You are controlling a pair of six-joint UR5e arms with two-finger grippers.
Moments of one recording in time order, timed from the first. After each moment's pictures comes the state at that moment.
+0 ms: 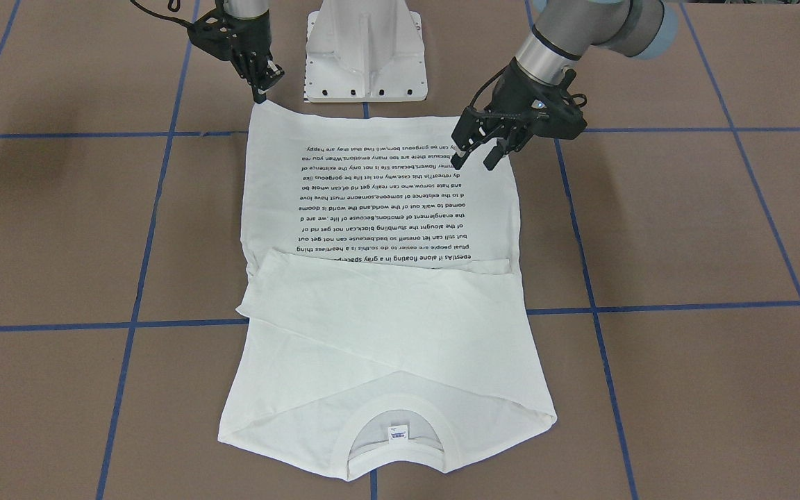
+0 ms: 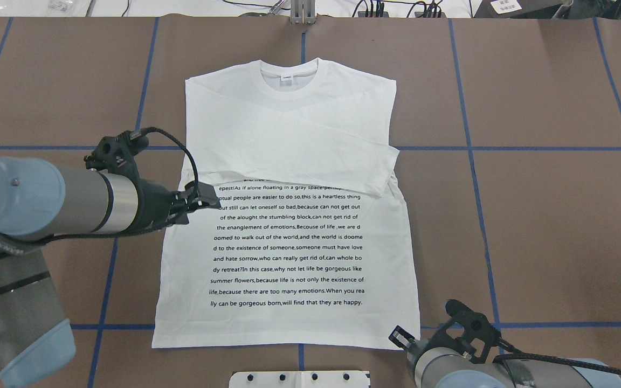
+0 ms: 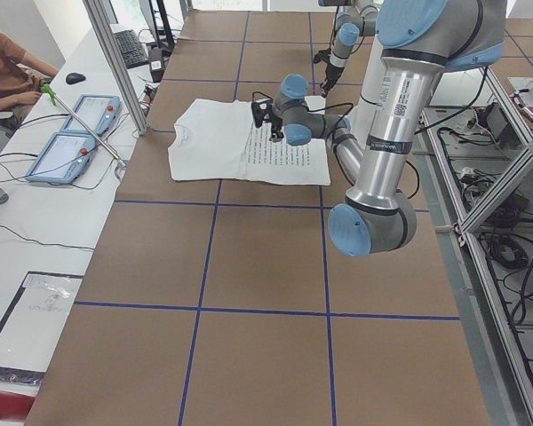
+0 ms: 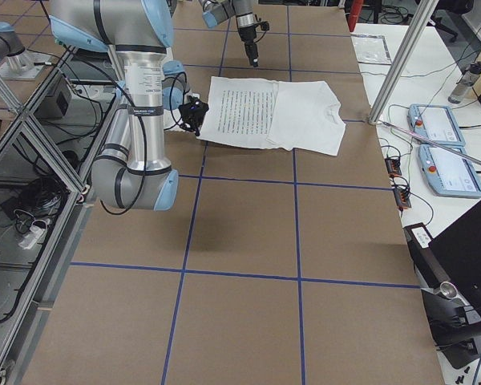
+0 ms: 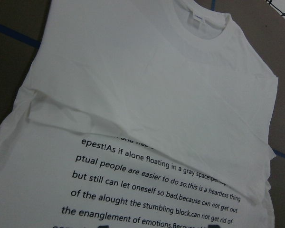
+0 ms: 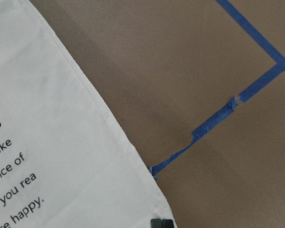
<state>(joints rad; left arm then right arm) -0.49 -1.81 -2.07 -1.98 -1.78 -1.67 -0.03 -1.39 2.22 -1.71 1.36 2.28</state>
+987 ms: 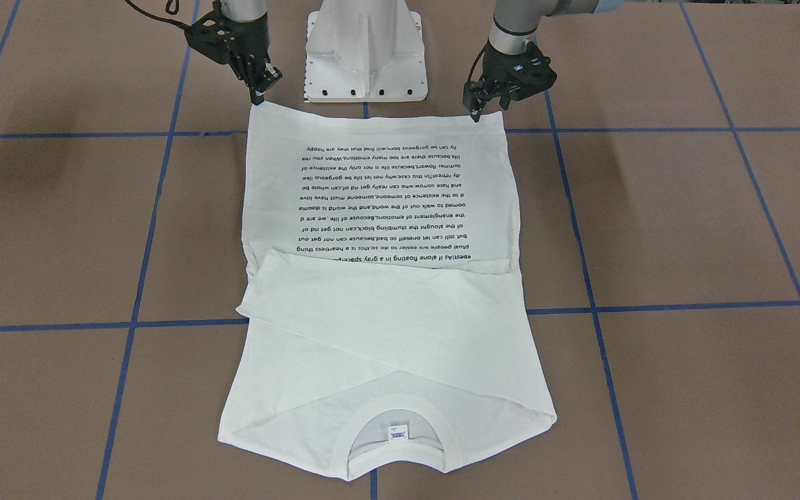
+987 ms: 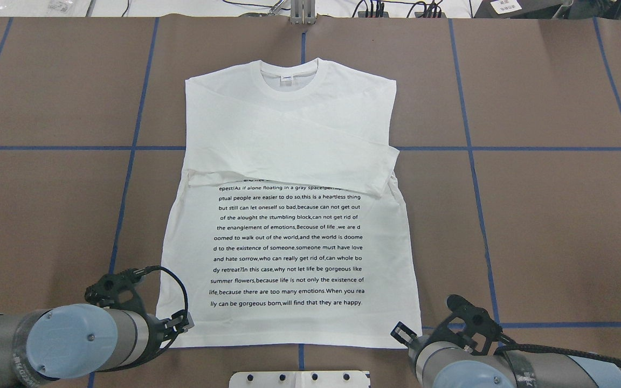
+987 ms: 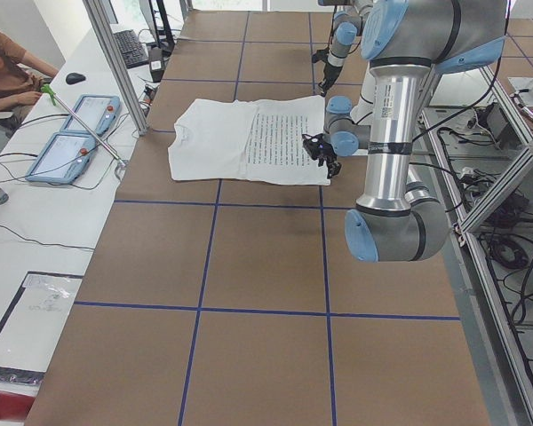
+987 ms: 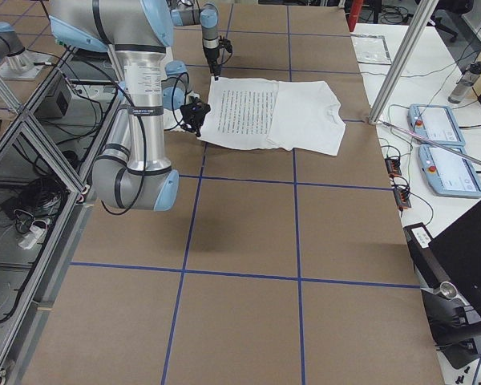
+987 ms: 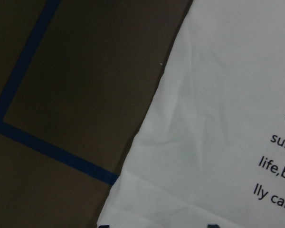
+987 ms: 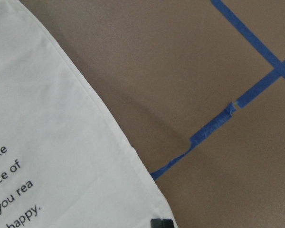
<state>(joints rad) -0.14 -1.67 -2.13 -1.70 -1.64 -1.92 0.00 -1.39 2.22 -1.71 1.39 2.27</state>
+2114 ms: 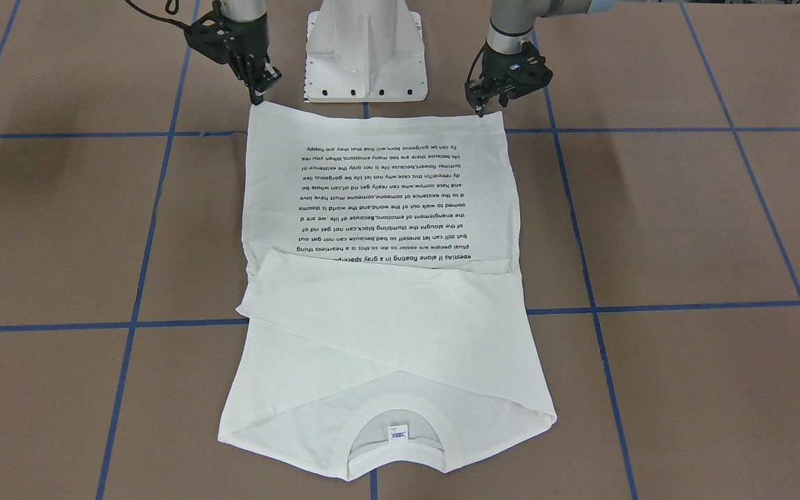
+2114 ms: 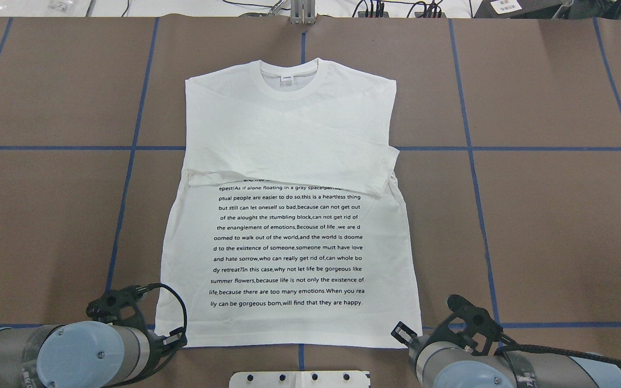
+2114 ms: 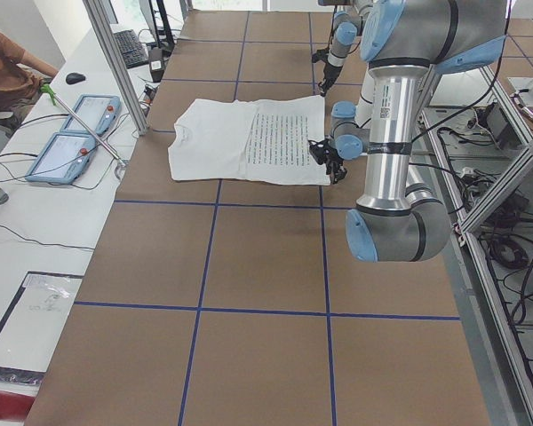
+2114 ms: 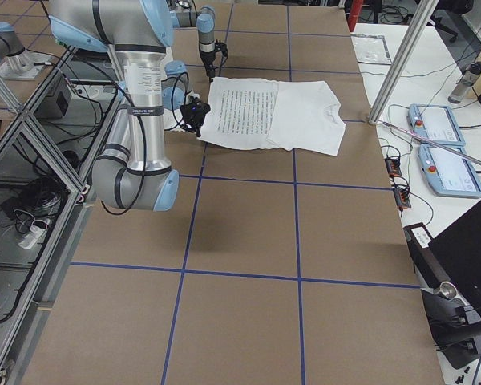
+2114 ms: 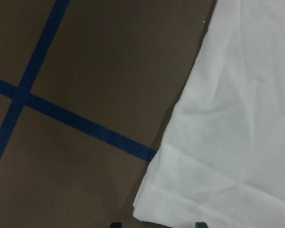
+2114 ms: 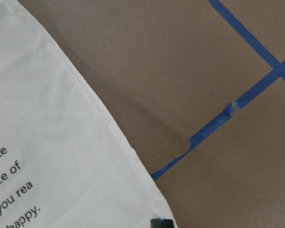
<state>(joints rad) -0.10 -1.66 -2.11 -1.69 -1.64 -1.92 -0.01 -1.39 2.22 -1.72 1.39 2.27</state>
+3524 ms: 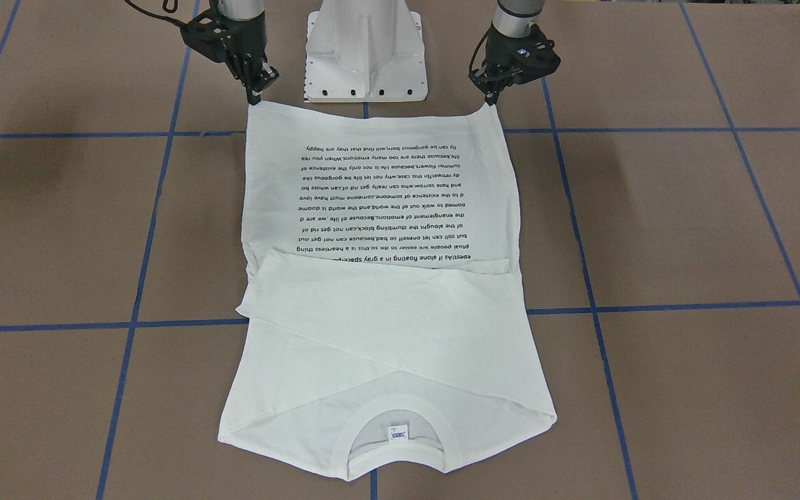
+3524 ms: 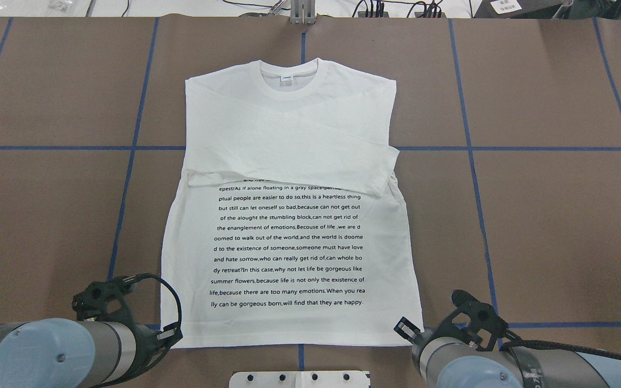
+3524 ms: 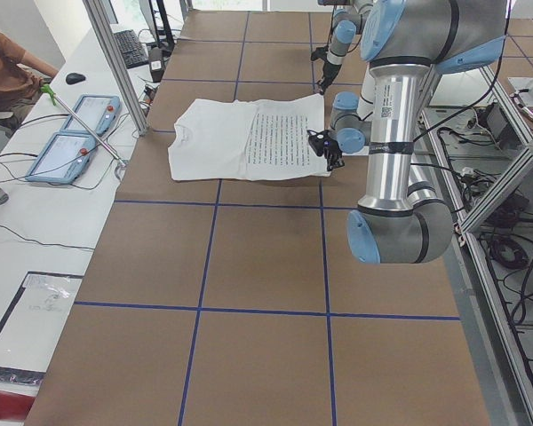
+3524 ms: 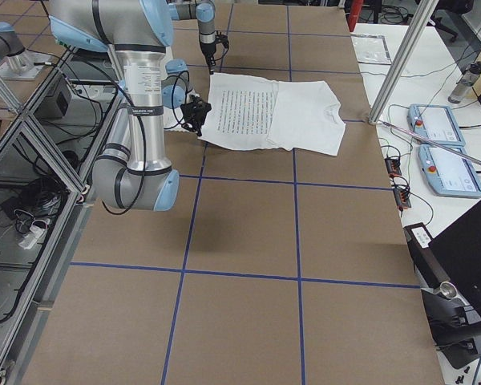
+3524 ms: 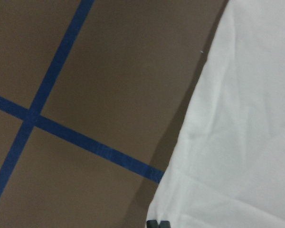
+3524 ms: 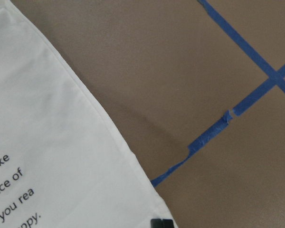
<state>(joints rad) -0.11 -1.64 -2.25 -1.69 -1.61 -1.93 0.01 -1.39 2.26 -1.75 1.39 2.27</state>
